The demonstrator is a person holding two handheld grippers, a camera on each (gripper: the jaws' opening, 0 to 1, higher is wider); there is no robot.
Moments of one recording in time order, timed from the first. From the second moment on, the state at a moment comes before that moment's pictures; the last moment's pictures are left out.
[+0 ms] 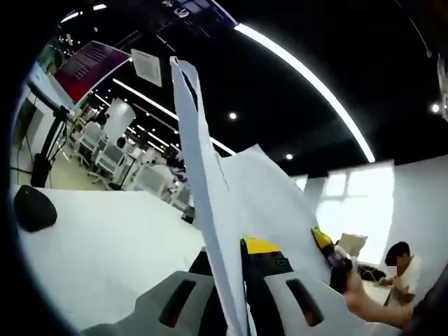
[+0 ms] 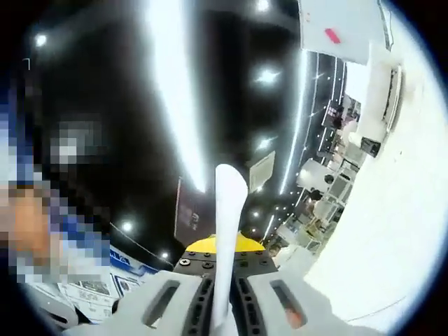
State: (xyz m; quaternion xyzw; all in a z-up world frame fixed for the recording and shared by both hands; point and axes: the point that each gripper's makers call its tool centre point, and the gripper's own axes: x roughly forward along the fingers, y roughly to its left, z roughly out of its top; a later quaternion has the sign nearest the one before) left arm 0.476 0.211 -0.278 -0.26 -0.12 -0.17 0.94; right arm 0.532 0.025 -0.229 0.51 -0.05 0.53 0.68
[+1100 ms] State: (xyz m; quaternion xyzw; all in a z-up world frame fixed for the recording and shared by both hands) left arm 0.480 0.204 -0.277 -0.26 -0.12 -0.18 0.94; right arm 0.541 0.045 -0.267 0.47 -0.01 0.51 0.72
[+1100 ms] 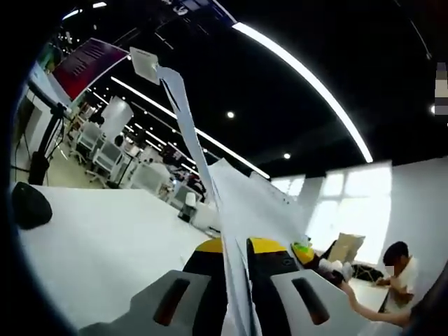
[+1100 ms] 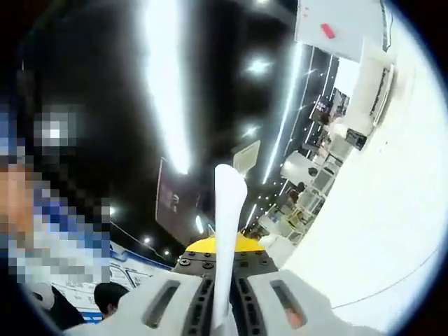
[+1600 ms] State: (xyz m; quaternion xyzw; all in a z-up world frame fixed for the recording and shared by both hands) left arm 0.490 0.197 -0.279 -0.28 -0.11 -0.17 0.94; right arm 0.525 0.070 -0.279 0.47 0.01 0.50 0.73
